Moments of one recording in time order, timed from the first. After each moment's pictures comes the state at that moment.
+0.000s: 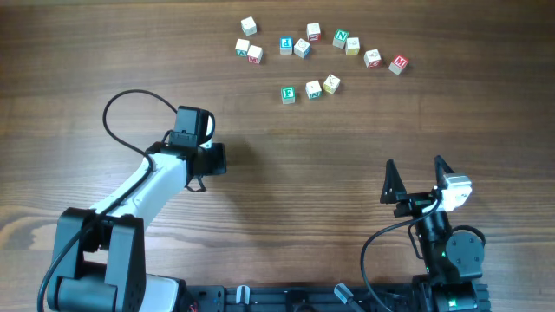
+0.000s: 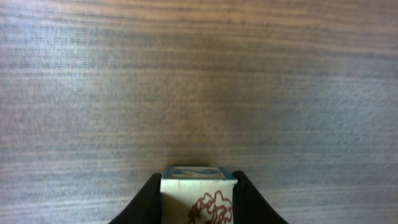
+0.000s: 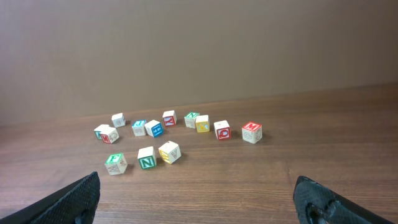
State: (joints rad) left arm -0.18 1.60 0.78 -0.40 0.04 -0.25; right arm 0.11 0.02 0.01 0.00 -0.03 0.17
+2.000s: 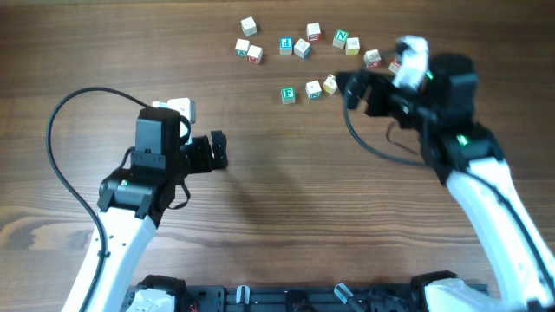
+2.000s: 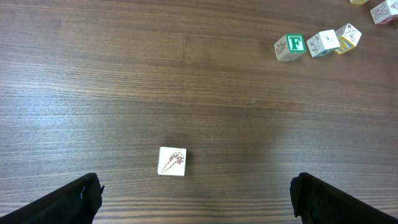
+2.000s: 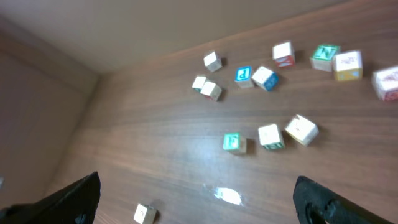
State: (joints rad) left arm -0.18 1.11 0.87 -0.65 0.05 -0.28; right arm 0.20 1.37 1.12 -0.32 -0.42 0.42
